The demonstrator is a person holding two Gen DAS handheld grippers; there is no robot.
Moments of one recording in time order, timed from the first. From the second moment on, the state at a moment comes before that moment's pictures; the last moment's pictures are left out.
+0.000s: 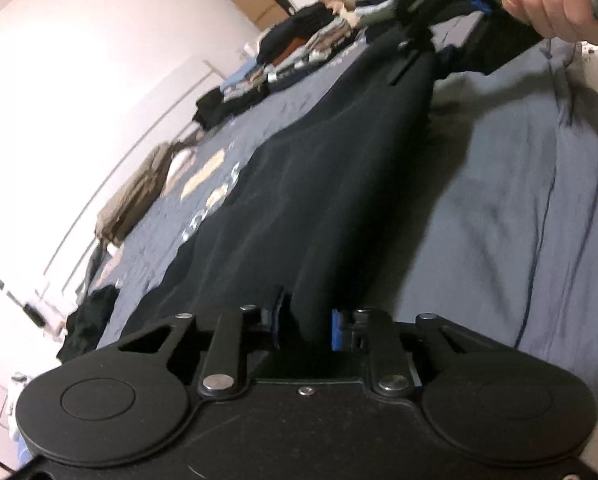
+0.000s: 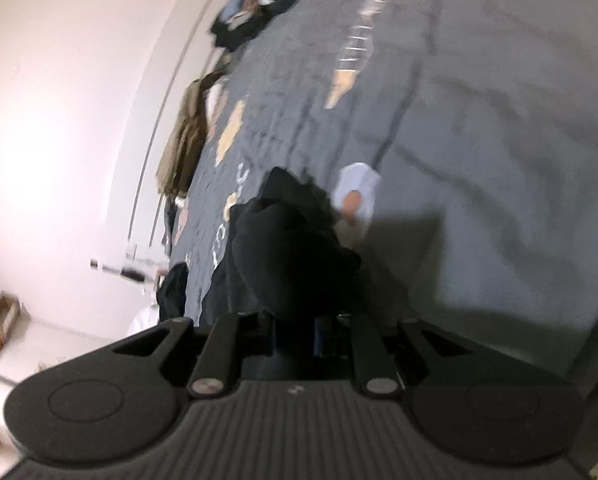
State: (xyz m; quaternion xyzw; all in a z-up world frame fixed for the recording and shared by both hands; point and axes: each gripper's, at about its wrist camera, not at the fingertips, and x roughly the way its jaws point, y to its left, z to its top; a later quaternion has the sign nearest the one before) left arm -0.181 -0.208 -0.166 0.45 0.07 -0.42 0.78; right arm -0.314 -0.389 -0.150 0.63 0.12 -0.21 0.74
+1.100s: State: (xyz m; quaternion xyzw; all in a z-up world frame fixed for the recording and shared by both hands) left arm -0.063 0.075 -0.114 -0.23 0.33 -0.11 0.91; right arm -0.199 -0.193 -0.077 0.39 0.23 -0.01 0.89
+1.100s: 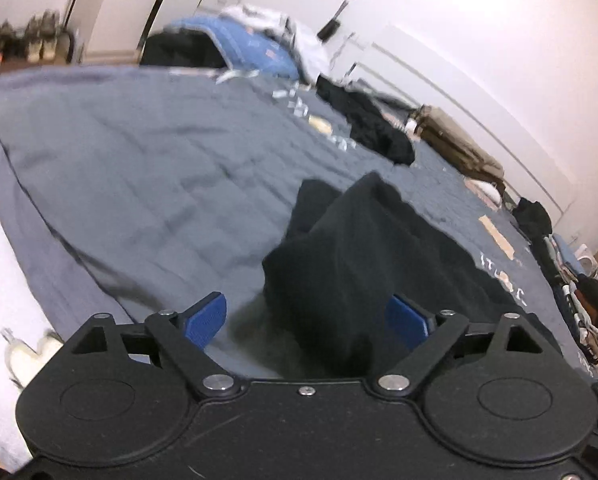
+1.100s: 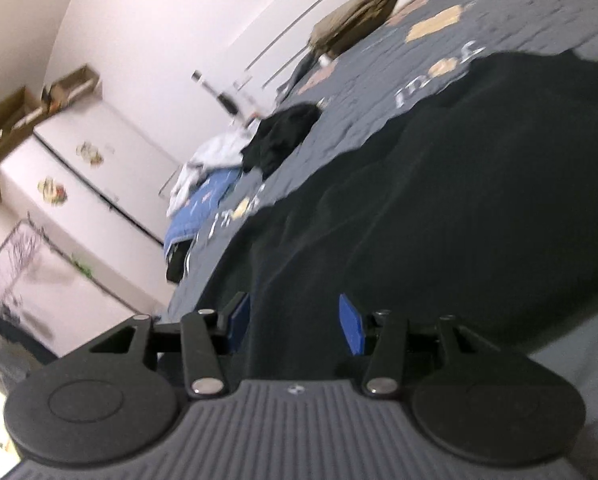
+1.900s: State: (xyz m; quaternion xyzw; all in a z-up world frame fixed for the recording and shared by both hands) left arm -0.047 0.092 -0.120 -0.26 0.35 -0.10 0.90; right arm -0.190 -0.178 -0.108 0.36 0.27 0.00 0.89
